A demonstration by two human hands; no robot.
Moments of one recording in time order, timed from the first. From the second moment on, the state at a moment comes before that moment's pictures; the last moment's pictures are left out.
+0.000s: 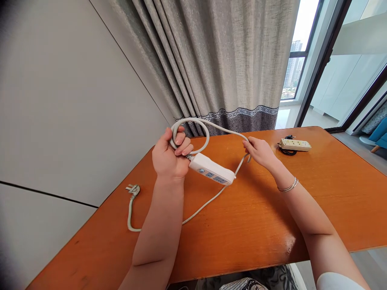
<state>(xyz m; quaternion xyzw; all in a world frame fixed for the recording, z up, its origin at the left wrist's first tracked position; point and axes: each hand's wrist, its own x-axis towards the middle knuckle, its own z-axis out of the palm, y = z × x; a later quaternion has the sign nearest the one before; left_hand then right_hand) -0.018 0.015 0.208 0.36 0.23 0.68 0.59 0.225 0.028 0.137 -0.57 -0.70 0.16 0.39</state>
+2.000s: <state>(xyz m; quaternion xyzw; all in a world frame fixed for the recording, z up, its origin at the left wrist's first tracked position) 0.007 0.011 0.189 0.44 0.23 0.64 0.59 0.201 -0.039 0.177 -0.40 -0.89 -0.16 0.14</state>
